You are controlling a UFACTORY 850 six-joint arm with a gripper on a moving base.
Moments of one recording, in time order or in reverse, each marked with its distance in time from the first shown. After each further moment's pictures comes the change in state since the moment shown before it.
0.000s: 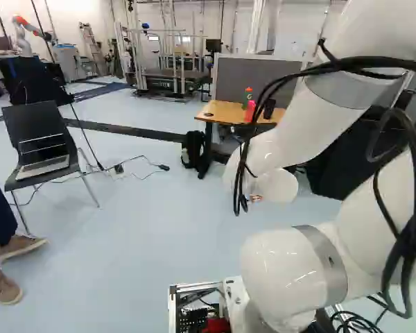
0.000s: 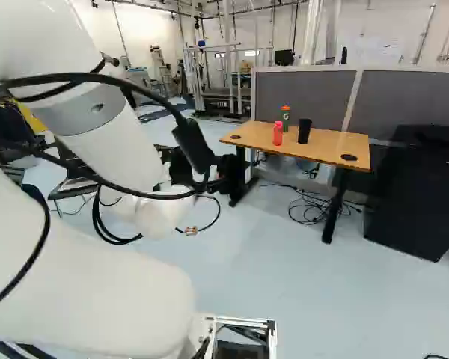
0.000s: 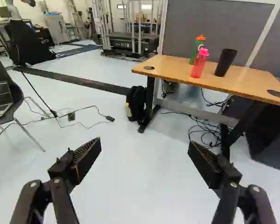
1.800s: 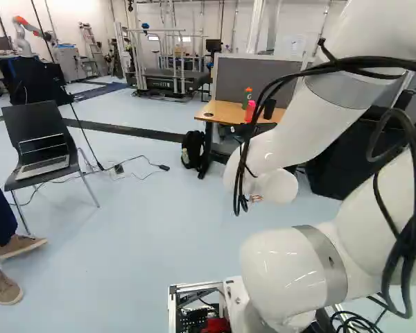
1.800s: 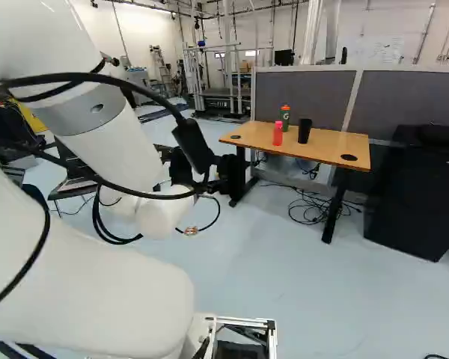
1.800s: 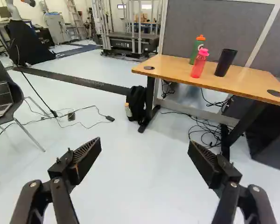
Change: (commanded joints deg) arm 0.0 0.0 0.0 0.0 0.0 0.0
